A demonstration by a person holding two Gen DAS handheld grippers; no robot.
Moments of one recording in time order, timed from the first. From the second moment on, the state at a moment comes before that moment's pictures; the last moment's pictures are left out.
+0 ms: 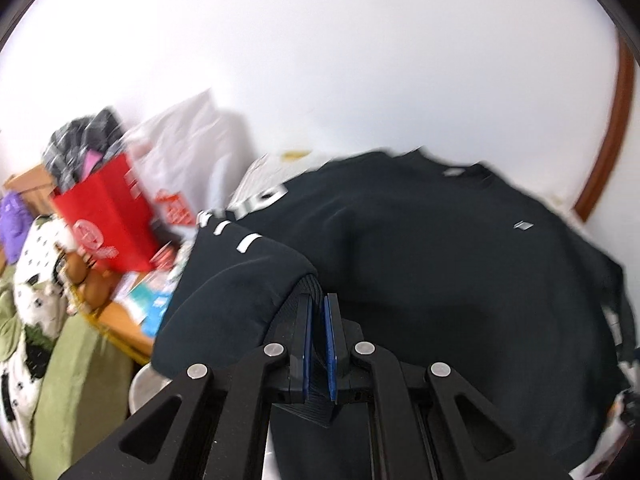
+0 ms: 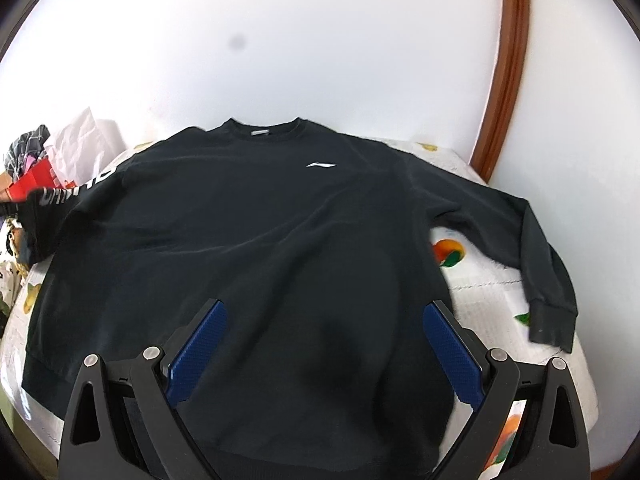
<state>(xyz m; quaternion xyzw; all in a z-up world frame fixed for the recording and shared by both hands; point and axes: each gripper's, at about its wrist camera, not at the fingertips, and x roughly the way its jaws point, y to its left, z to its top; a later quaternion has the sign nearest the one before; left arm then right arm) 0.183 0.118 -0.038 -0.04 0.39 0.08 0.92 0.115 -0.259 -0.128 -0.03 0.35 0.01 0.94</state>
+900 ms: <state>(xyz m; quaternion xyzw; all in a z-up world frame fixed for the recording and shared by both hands) 0.290 -0.131 -0.061 0.00 0.42 -0.15 0.90 0.136 -0.362 -0.161 0.03 0.38 -0.03 0.92</state>
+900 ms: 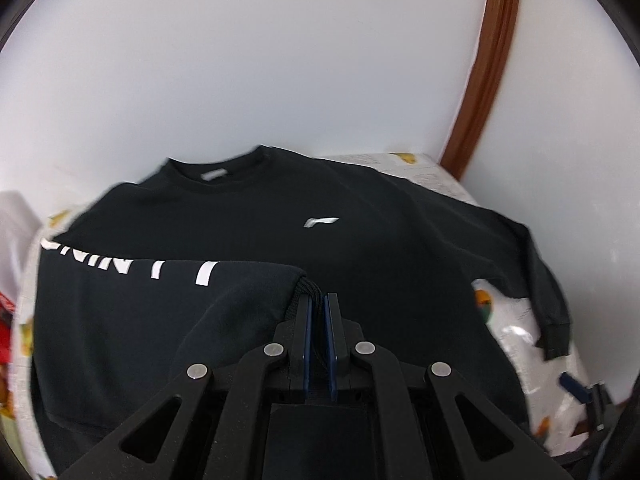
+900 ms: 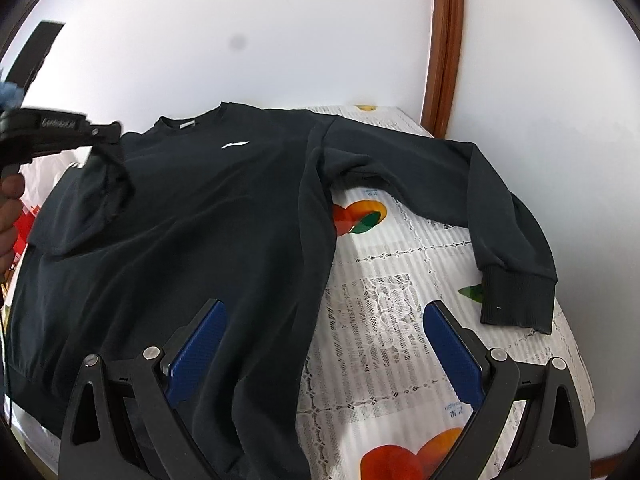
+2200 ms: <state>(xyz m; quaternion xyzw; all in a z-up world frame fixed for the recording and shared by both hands) 0.307 0.178 -0.177 -0.04 0.45 0.05 0.89 0.315 -0.238 -0.194 0.01 0.44 0.04 0.90</state>
